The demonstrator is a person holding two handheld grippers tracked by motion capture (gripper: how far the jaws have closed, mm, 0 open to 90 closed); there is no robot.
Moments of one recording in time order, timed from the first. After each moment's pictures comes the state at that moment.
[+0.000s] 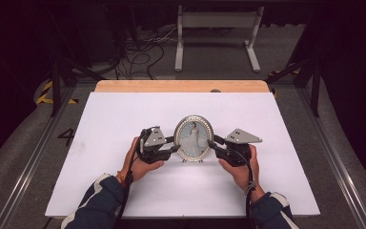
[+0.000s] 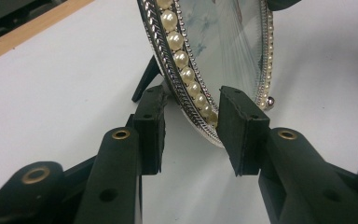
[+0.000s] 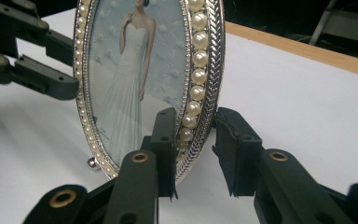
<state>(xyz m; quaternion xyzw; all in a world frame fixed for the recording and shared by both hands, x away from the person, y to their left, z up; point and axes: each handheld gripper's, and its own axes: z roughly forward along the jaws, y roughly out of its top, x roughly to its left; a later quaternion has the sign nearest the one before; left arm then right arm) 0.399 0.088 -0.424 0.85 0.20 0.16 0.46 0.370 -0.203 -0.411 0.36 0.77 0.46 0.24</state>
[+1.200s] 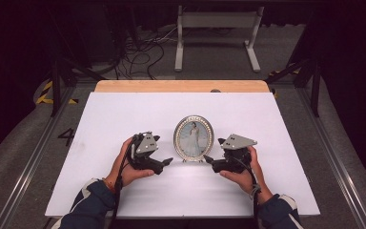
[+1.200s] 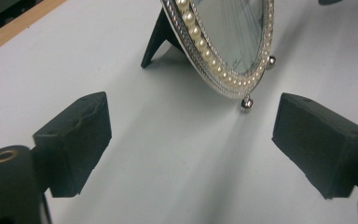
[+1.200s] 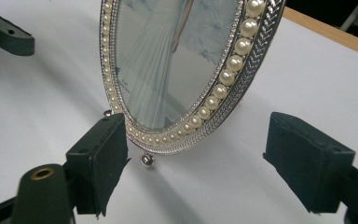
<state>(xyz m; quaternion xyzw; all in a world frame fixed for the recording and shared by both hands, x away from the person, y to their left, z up) 0.382 0.113 -0.426 0.87 0.20 0.17 0.42 0.361 -0.202 -0.416 0.31 0.83 0.41 0.23</state>
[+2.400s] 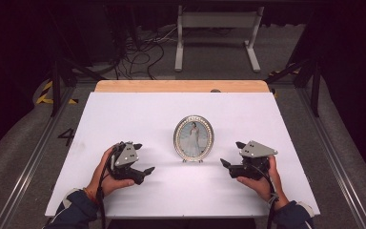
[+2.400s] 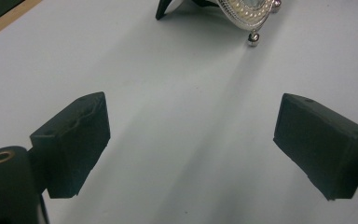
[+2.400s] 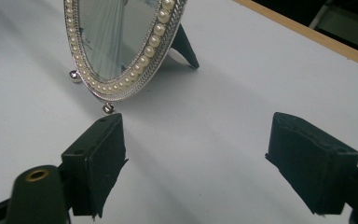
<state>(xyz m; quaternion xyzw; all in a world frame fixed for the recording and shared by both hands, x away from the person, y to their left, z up) 0.360 0.165 -0.440 0.87 0.20 0.19 0.41 0.342 -0.251 -0.422 0.32 0.82 0.40 0.26</state>
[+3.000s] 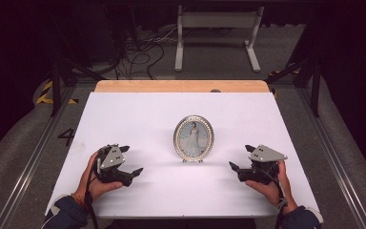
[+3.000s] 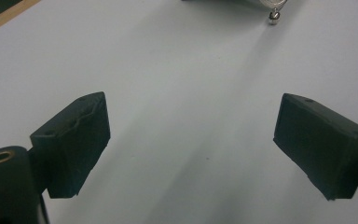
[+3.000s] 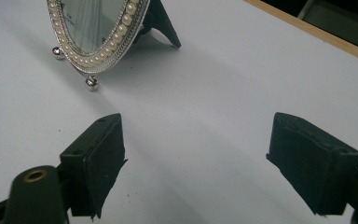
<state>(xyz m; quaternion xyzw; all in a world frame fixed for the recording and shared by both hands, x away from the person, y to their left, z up) 0.351 0.200 -0.445 0.86 0.23 0.20 0.41 0.331 -0.273 -0.426 0.33 0.81 0.39 0.28</state>
